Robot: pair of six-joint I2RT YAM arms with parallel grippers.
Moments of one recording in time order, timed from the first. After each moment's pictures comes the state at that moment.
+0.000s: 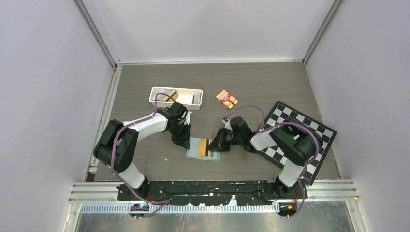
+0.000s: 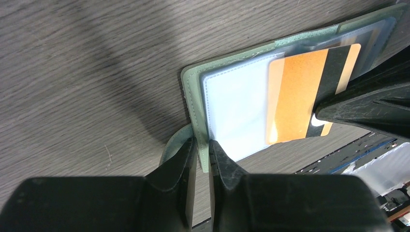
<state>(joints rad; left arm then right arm) -0.52 1.63 0.90 -0.57 0.33 -0.31 0.68 1.73 0.52 0.54 -0.57 1.08</state>
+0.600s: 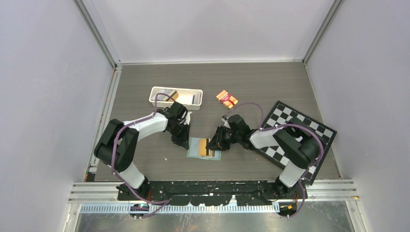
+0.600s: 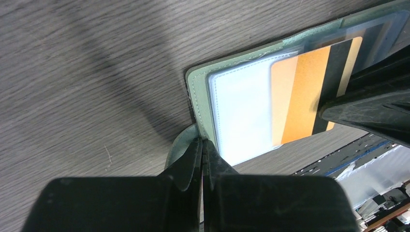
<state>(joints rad) -0.51 1.63 0.90 -0.58 0.33 -0.31 0.68 1.71 0.57 0.43 -0.53 1.04</state>
